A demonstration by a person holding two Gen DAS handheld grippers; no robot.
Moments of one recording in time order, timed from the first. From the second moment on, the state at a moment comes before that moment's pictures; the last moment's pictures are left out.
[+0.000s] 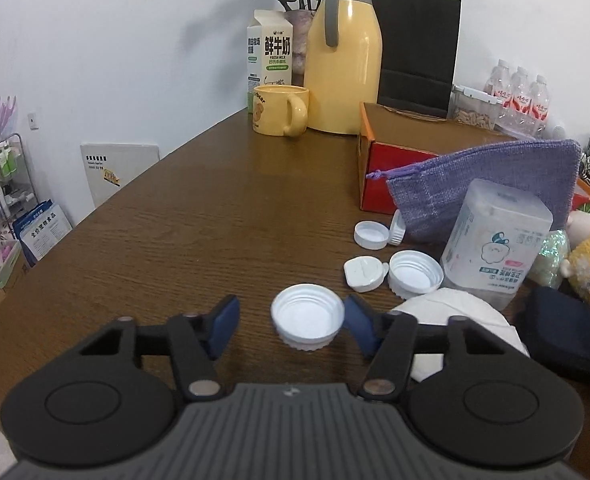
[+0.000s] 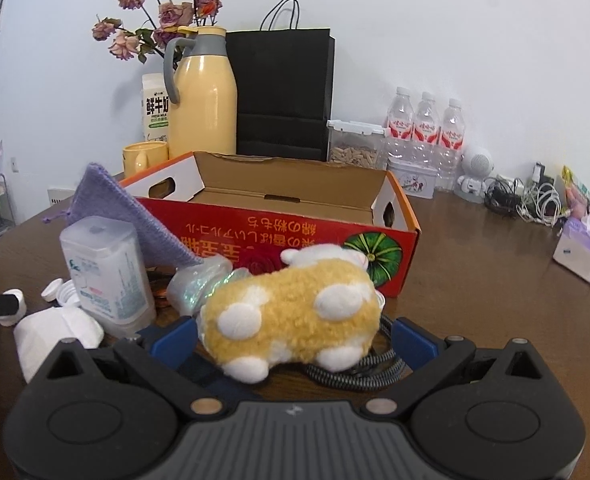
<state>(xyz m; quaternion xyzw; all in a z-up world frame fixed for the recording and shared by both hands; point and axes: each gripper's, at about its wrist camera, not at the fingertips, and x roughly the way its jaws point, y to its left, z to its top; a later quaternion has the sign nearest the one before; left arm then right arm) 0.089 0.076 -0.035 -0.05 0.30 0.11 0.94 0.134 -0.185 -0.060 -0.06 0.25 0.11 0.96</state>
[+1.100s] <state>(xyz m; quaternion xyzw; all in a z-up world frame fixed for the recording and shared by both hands) 0.081 0.068 0.011 -0.03 0.25 0.09 0.96 0.127 -0.194 -0.038 -0.06 0.21 0.14 0.96</state>
